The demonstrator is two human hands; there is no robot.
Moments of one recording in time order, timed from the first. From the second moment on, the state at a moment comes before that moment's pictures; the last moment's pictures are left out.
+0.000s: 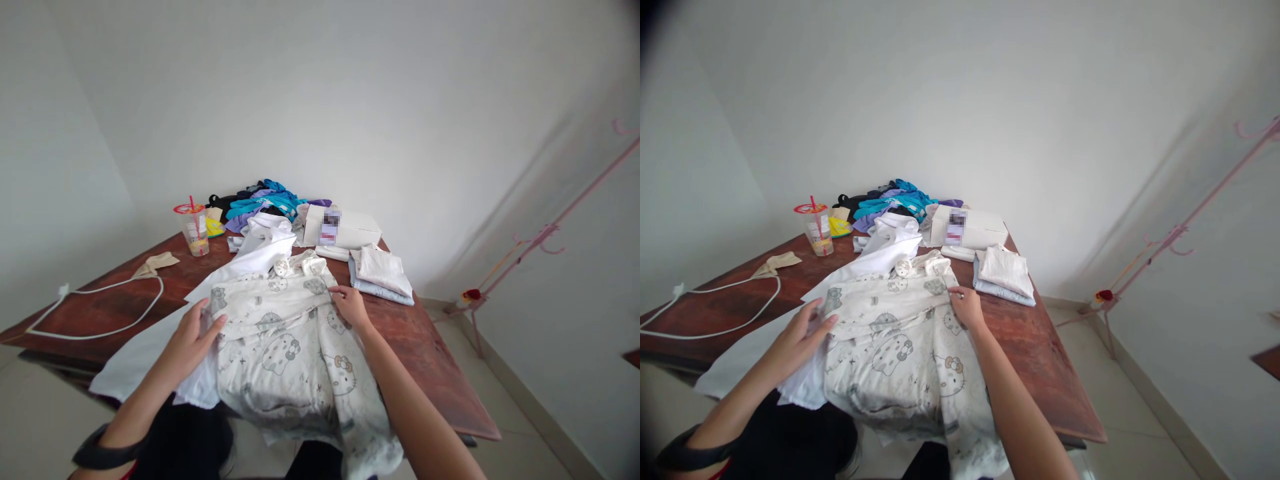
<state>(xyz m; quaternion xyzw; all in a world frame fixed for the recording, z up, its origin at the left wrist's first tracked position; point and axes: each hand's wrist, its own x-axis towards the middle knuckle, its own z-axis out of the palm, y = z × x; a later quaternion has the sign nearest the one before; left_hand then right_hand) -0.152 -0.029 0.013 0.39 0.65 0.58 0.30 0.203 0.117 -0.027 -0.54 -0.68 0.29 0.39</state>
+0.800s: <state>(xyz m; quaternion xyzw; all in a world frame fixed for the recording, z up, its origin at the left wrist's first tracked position) -0.175 0.026 0.076 0.70 0.51 0.27 0.41 0.204 0.109 -0.027 -0.61 -0.68 0.21 0.36</state>
